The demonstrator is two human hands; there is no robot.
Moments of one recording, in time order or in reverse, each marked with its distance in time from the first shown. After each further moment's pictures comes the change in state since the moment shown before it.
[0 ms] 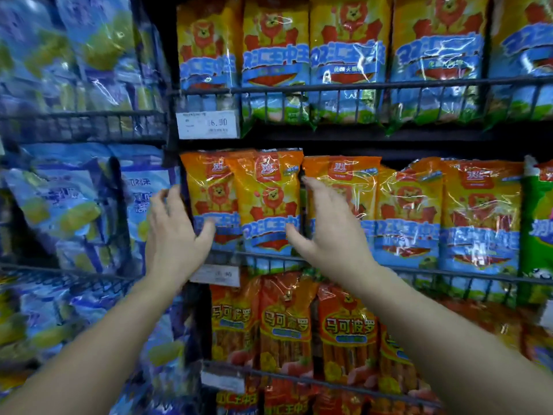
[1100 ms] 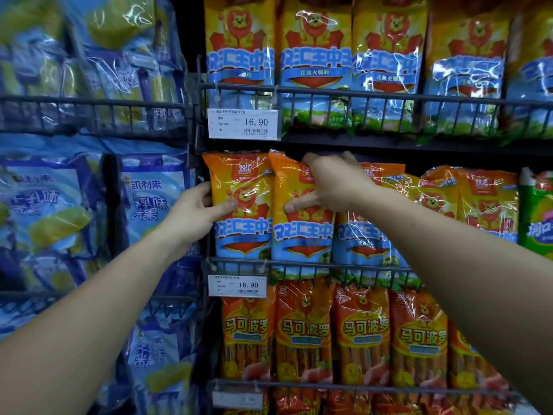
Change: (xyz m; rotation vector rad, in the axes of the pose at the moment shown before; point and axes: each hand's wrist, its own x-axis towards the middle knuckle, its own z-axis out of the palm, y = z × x) left_hand 0.079 -0.025 -0.002 -0.905 -0.555 -0.028; right_hand 0.116 -0.030 0.002 -0.505 -0.347 0.063
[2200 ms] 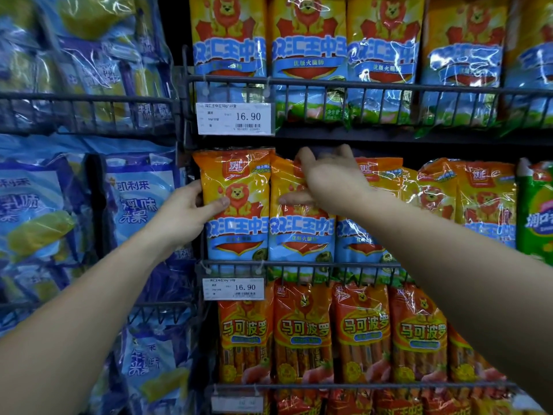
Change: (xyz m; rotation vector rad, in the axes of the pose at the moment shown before) left_hand 0.008 -0.005 -0.006 0.130 -0.054 0.054; right_hand 0.001 0.004 0.021 -0.278 0.164 -0.074
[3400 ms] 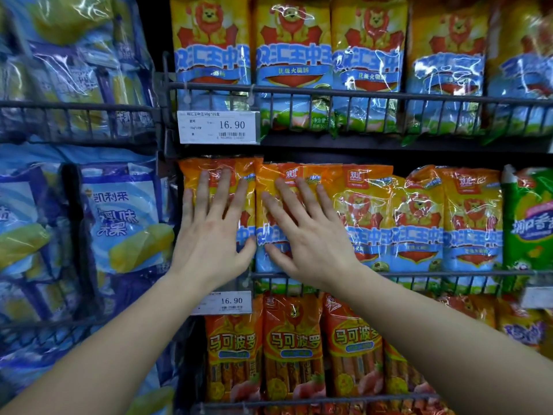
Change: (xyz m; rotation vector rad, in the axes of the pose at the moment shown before) left_hand -0.011 -0.003 0.061 1.159 0.223 0.415; right_hand -0.063 -0.041 0.043 0.073 0.182 -0.013
